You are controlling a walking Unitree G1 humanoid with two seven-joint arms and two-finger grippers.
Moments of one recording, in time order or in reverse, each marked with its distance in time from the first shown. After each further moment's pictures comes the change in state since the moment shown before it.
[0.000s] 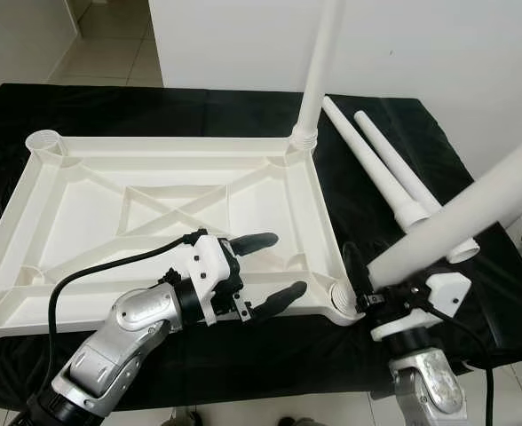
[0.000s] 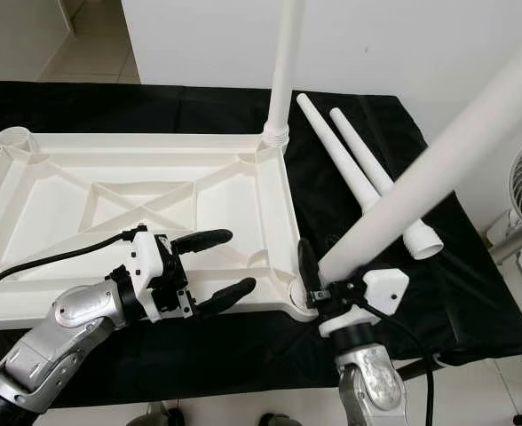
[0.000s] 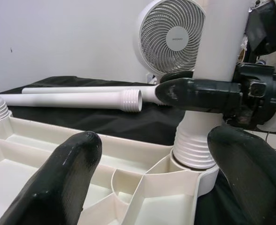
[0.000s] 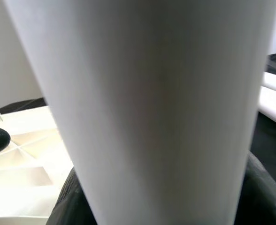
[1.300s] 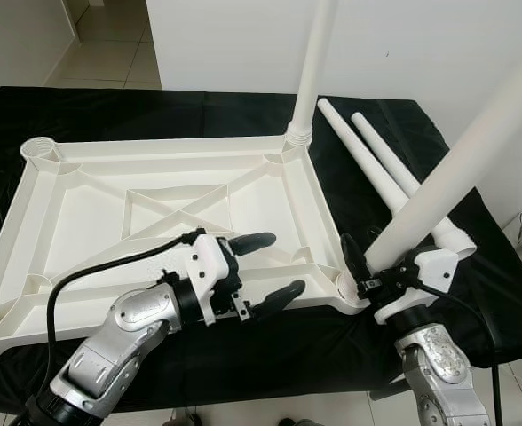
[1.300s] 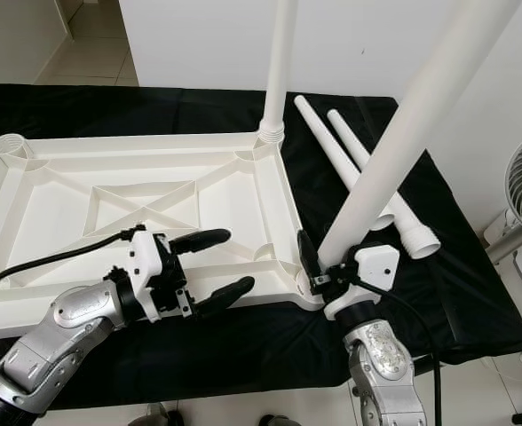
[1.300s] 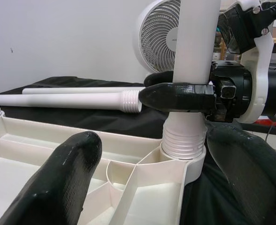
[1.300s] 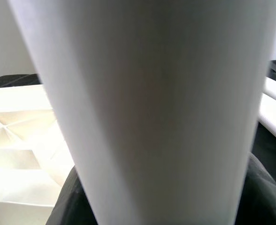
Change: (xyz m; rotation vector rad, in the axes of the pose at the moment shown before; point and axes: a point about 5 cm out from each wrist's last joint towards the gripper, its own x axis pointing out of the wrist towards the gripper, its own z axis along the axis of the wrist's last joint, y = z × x) left arm -0.001 0.000 0.000 -0.006 0.003 0.007; right arm 0.026 -0.011 -0.004 -0.112 0.083 0.073
